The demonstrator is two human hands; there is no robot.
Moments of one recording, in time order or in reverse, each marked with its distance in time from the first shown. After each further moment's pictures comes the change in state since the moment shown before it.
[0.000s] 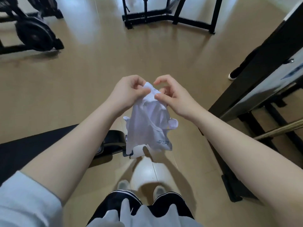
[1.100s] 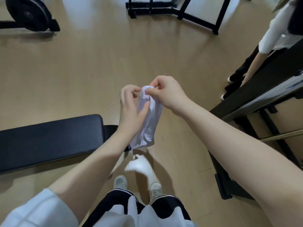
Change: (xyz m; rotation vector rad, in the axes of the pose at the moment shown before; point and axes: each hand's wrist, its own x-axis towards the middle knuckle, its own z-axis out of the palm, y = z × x) left_hand -0.017 -0.093 -0.017 -0.039 0.363 0.178; right_hand 0.068 -0.034 0.084 -0.258 0.080 0.226
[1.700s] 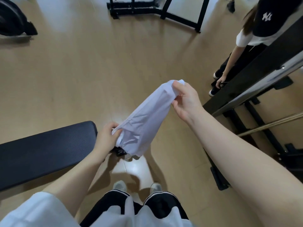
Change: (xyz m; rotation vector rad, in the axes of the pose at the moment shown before) left_hand -0.011 -0.102 -0.048 0.259 -0.281 -0.300; right_hand -0.006 0.033 -0.011 1.146 0.329 0.270
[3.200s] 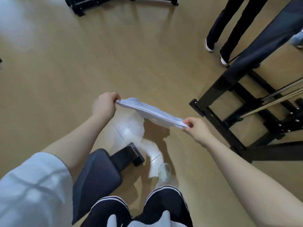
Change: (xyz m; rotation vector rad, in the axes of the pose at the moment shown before) left_hand 0.258 0.032 -0.038 0.622 -0.084 0.306; right_hand 0.082 0.095 -0.052 -1.110 0.262 0.121
